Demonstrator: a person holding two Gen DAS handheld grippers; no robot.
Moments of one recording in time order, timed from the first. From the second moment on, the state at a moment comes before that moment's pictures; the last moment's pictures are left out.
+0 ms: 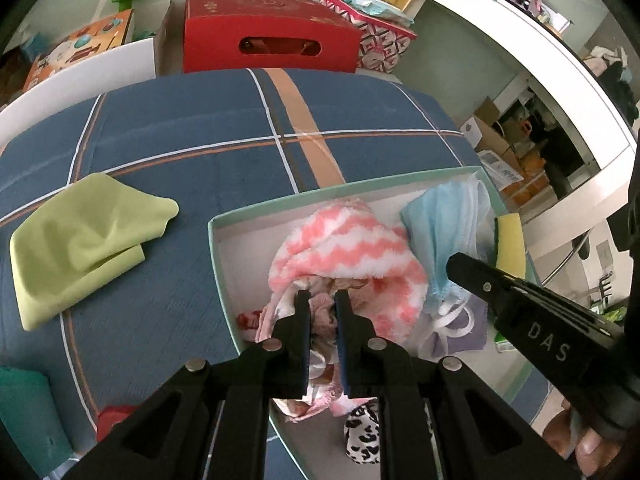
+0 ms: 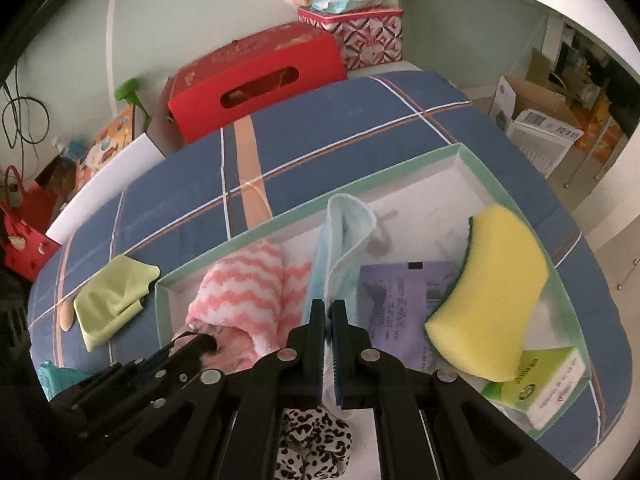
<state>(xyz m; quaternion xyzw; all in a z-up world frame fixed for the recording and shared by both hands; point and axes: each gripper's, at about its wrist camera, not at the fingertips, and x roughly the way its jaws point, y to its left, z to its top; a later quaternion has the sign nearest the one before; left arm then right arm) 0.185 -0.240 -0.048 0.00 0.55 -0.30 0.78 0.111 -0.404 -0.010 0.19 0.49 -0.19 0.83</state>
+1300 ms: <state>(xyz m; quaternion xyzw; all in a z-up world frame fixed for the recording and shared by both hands) 0.224 -0.143 -0.004 -0.02 0.54 -0.10 0.84 0.097 -0.401 0.030 0.11 0.49 -0.23 0.83</state>
